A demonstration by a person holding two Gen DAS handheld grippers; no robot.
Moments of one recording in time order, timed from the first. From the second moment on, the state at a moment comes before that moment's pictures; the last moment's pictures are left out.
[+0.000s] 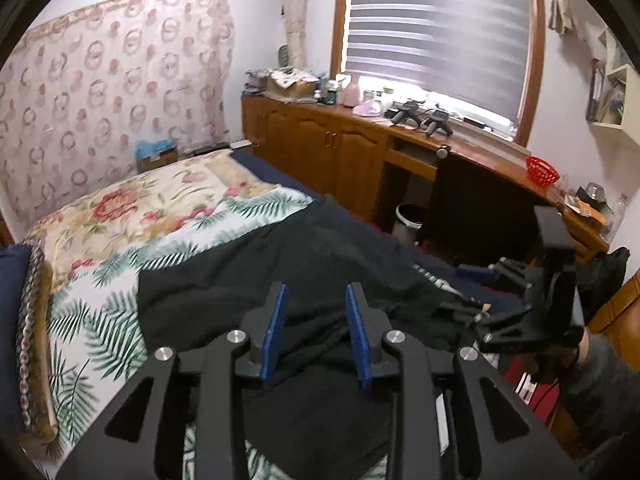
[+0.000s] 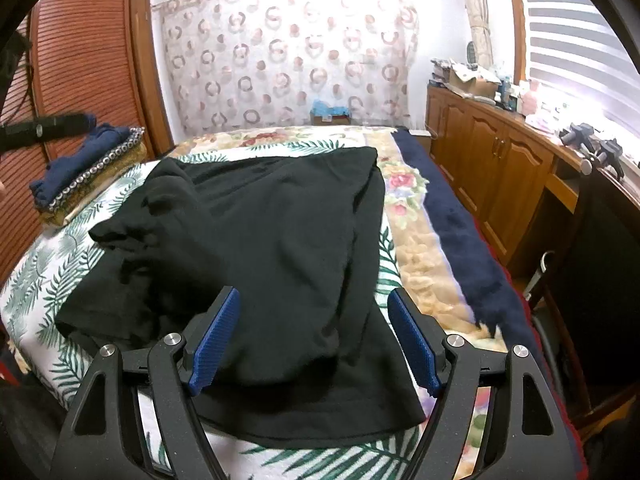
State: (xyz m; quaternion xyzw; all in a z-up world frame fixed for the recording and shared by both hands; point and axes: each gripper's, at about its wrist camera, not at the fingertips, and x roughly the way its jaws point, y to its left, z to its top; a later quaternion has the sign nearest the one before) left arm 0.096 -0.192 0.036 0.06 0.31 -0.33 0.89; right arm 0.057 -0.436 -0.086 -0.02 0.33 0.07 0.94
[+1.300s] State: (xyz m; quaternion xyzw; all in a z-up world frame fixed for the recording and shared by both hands) left arm 0.076 0.000 -0.045 -0.04 0.36 -0.15 0.92; right arm 0.146 -0.231 -0.084 -0.16 0.35 0.27 0.88
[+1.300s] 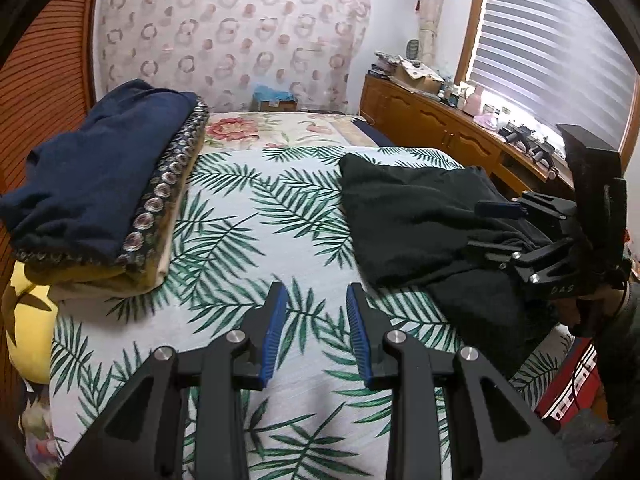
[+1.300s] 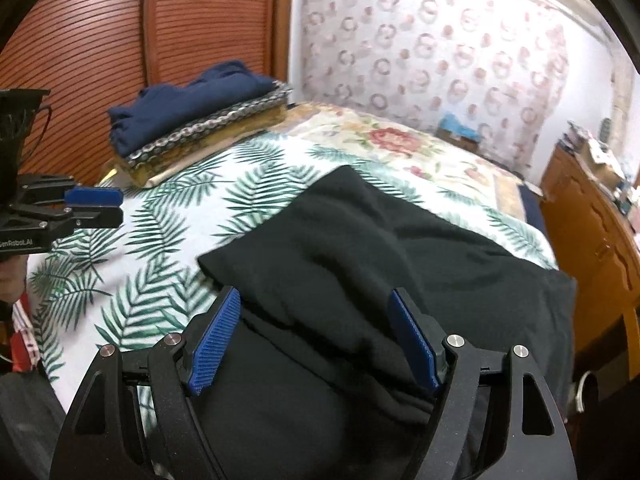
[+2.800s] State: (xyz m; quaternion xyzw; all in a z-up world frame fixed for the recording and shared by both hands) left arm 0.071 -0.008 -0.055 -0.04 0.37 -0.17 0.91; right arm 0.182 -0.191 -0.099 -0.18 0.40 0.35 0.82
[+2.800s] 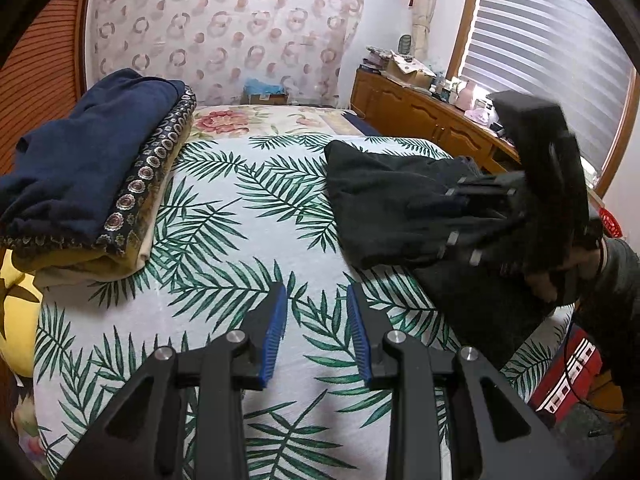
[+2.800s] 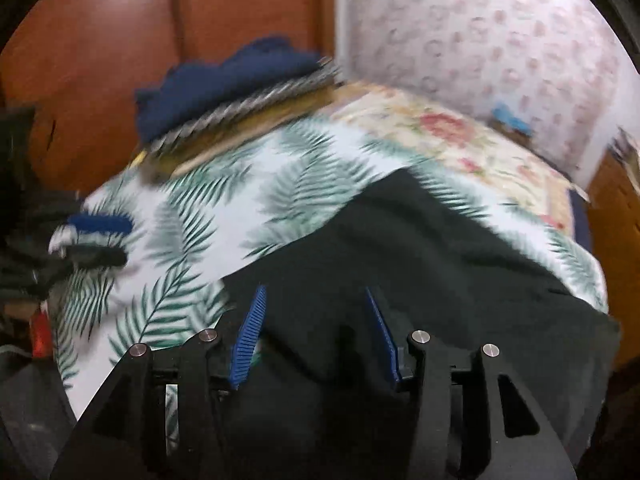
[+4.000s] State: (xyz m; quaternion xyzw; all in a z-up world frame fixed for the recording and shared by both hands) left arm 0.065 -0.054 -0.059 -0.02 0.38 -0.23 0.90; right arm 0.284 -0.421 -0.051 -0.08 0.40 0.01 0.91
